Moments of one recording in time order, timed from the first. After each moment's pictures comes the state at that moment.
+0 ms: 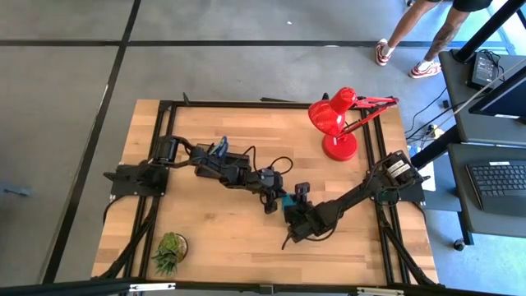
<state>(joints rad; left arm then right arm) -0.04 2.15 1.06 0.41 0.00 -0.25 0.51 1.97 1.06 -0.49 0.75 0.26</state>
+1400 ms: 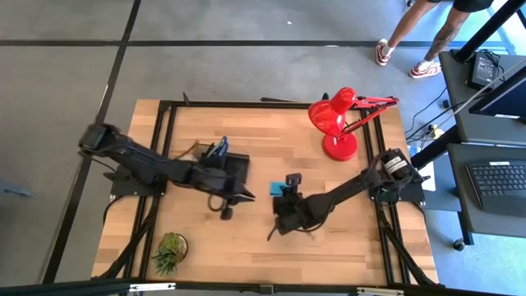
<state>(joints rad) -0.23 1.39 0.69 0.23 -0.08 -0.10 0.42 1.97 1.26 -0.62 0.87 0.18</state>
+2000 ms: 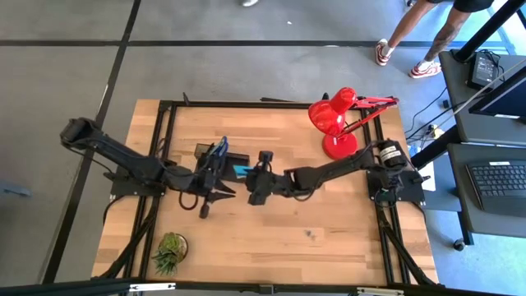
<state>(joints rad) -0.35 1.03 0.46 0.28 -0.25 -0.15 0.18 1.97 1.35 0.03 0.63 -0.22</state>
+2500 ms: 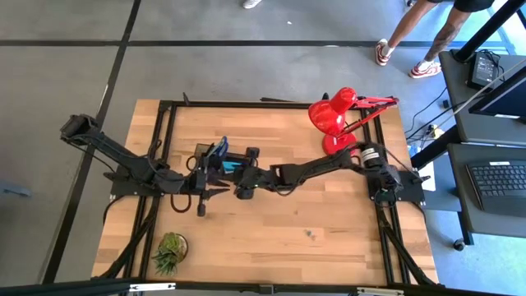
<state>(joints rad) -0.45 0.94 0.44 0.21 -0.51 -0.09 0.12 2.16 1.49 0.10 0.57 -0.28</state>
